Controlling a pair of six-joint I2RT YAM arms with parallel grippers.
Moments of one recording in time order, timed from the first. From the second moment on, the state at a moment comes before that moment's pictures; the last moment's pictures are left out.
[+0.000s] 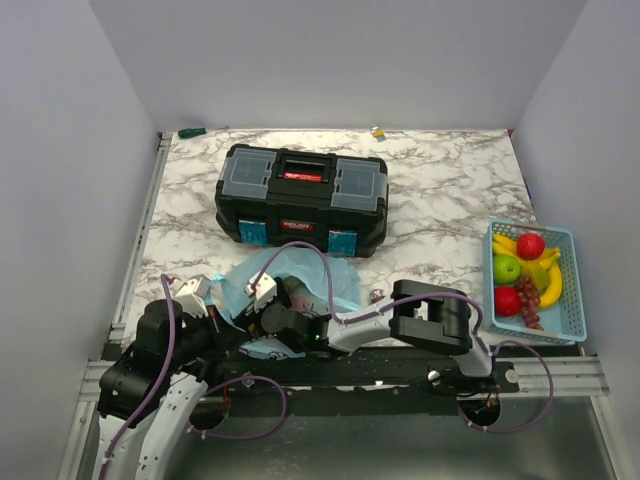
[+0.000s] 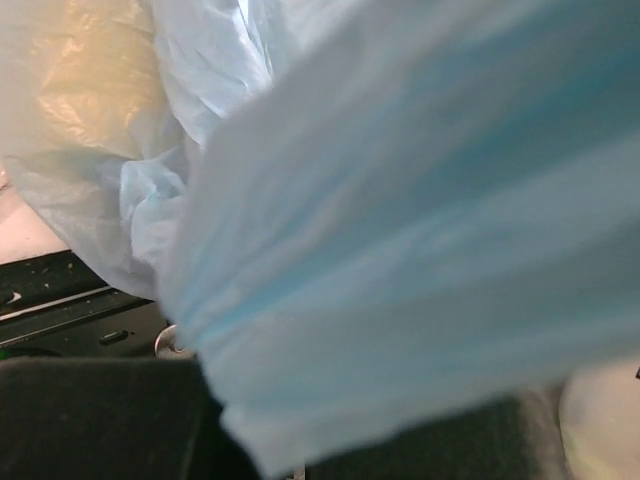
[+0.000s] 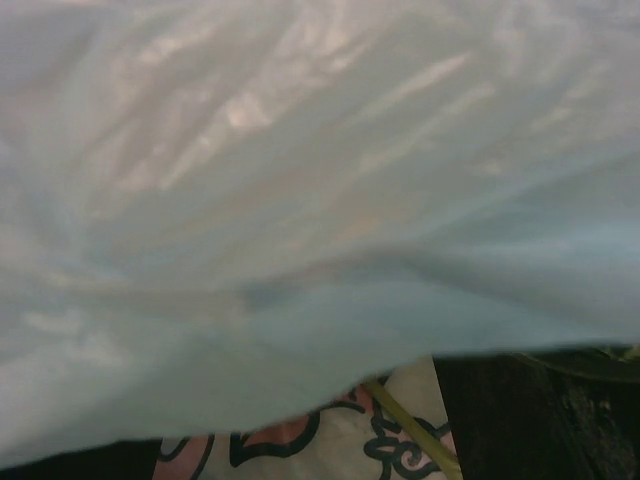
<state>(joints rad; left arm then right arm) -0.32 0.11 0.70 -1.25 0.37 -0.61 1.42 2.06 1.11 0.62 0.53 0.29</state>
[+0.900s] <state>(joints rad) -0.32 0.16 0.70 -1.22 0.37 -0.59 1.39 2.05 1.11 0.57 0.53 0.26</state>
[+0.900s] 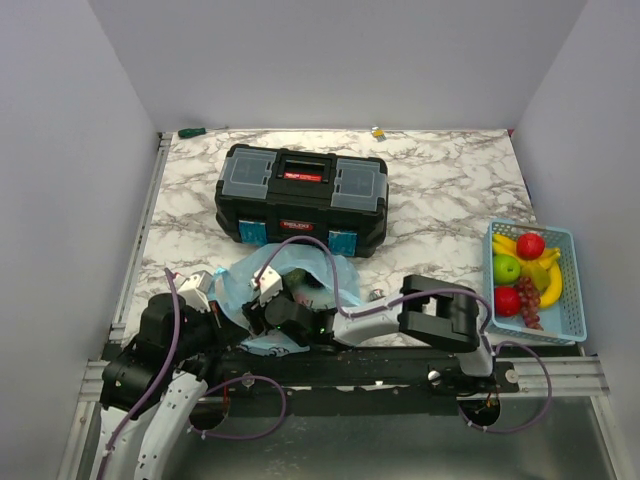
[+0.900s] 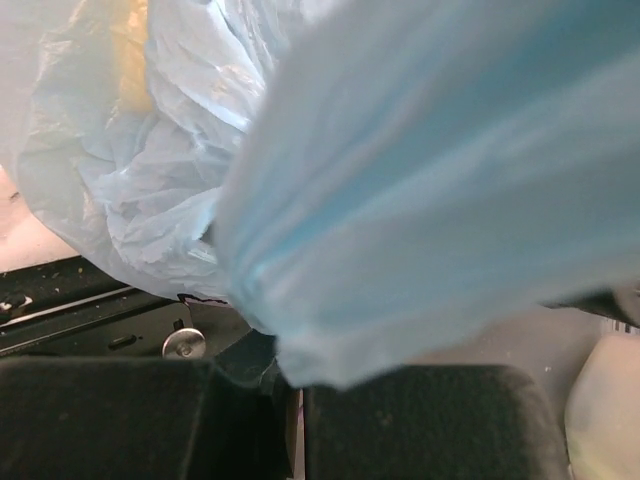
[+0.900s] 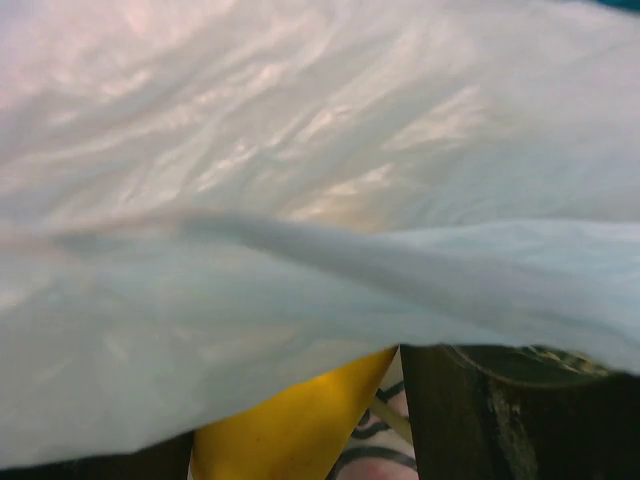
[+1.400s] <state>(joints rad) -0.32 0.18 0.65 -1.19 0.35 -0.55 1.39 1.76 0.99 0.44 0.47 0.36</state>
